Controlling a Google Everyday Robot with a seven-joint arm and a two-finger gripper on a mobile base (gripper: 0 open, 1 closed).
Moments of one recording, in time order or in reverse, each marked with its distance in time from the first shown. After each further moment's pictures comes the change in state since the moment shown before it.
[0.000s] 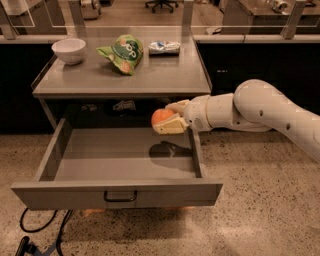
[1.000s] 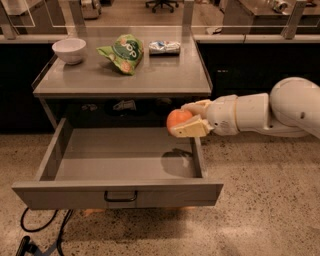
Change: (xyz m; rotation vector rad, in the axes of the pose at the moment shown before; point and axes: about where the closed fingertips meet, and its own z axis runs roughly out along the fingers) arm -0.002 0.019 -0.072 -0.028 -0.032 -0.014
